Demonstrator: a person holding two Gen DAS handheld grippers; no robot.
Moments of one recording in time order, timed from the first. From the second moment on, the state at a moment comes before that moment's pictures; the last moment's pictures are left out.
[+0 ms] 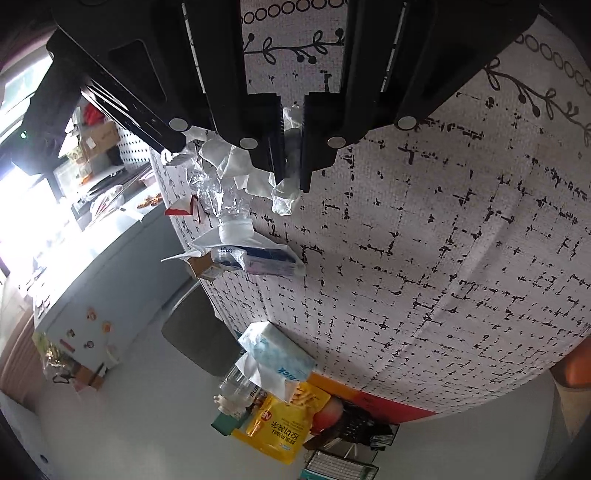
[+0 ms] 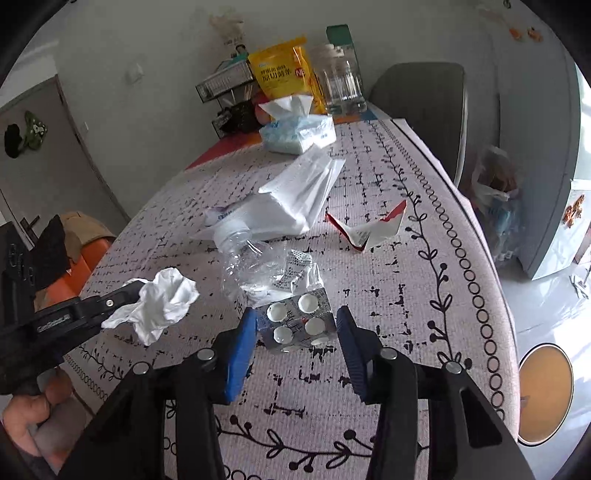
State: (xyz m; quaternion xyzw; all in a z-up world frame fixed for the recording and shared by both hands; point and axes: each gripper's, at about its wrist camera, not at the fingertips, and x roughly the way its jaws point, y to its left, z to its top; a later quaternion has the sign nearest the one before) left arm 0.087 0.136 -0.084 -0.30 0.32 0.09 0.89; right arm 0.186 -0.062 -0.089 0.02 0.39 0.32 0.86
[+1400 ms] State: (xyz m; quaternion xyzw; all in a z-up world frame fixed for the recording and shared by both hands) left arm 0.194 -0.093 -0.062 -0.19 0.35 -0.07 0.92; right arm 0.171 -0.326 -0.074 0.17 0.33 0.13 0.92
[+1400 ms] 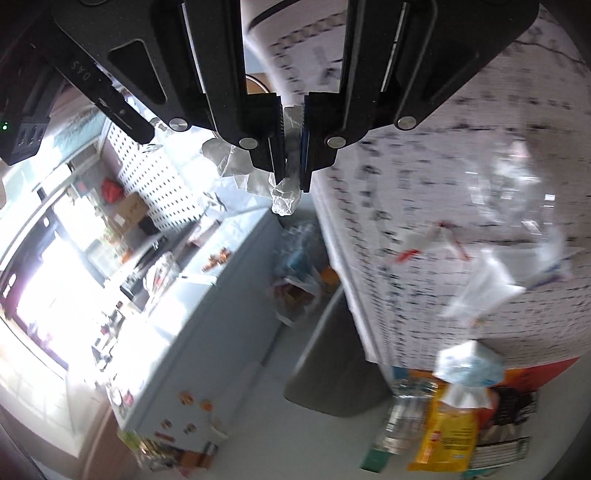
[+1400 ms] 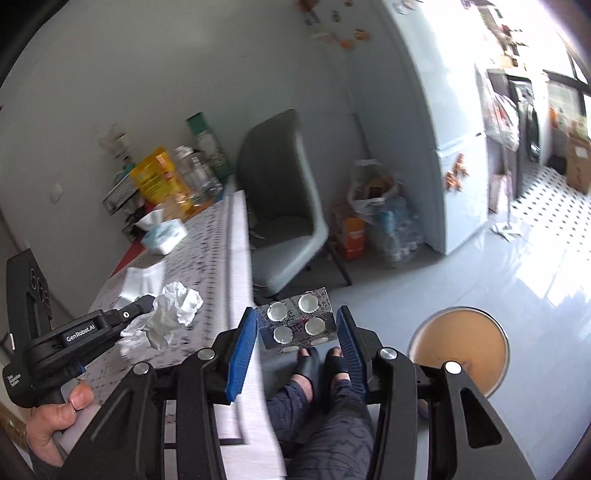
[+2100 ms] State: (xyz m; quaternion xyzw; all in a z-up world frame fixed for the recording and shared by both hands) left arm 0.281 -0.242 -0.117 -0.15 0.42 -0.15 0.88; right arm 0.213 -0.475 -0.179 0.26 0.38 -0.01 0.89
